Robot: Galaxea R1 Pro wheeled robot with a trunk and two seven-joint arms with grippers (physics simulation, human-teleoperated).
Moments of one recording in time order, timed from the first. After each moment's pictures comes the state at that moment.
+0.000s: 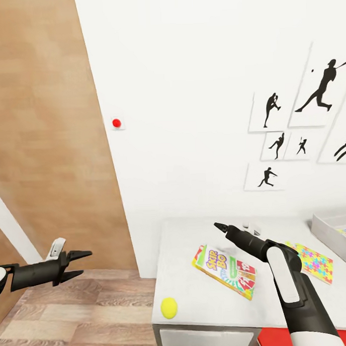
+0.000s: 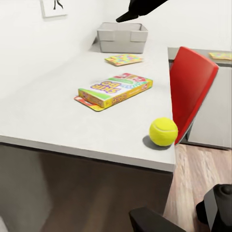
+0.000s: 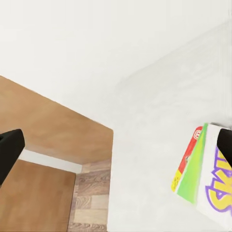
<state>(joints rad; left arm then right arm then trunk) -0.45 0.72 -0.22 -1.12 1.59 1.03 -0.21 -0.45 0.03 -0.18 -1.40 -0.65 0.81 0.07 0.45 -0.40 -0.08</state>
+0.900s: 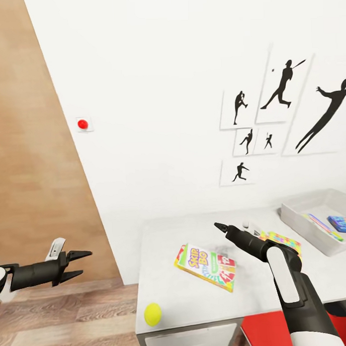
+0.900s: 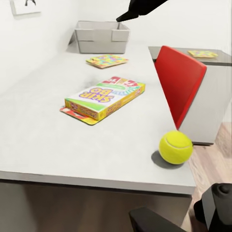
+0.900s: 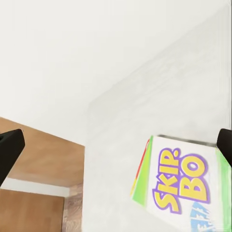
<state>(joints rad) -0.45 0.72 -0.22 -1.12 1.59 1.03 -0.21 -0.45 0.03 -0.18 -1.40 -0.65 0.81 0.07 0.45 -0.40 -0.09</state>
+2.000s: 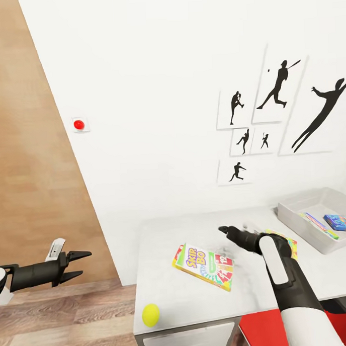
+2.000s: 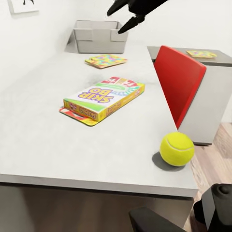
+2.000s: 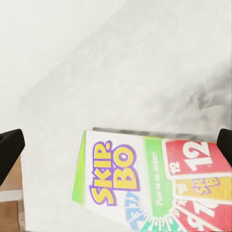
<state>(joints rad) -0.45 0.72 -0.22 -1.11 1.59 1.03 -0.21 -0.56 0.03 -0.18 -1.25 -0.63 0.86 -0.20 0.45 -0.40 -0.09</state>
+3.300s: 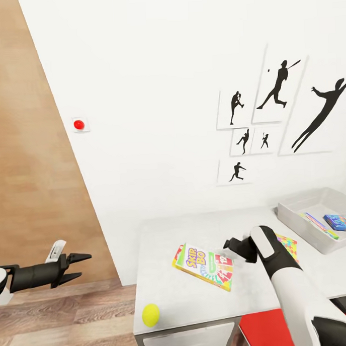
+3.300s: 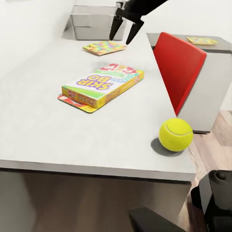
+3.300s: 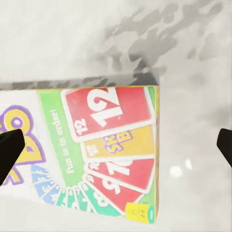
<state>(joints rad) -0.45 0.72 -0.22 -1.11 1.53 1.03 -0.21 -0.81 -0.02 -0.19 -0.72 -0.65 0.93 -0.43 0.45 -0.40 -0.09</state>
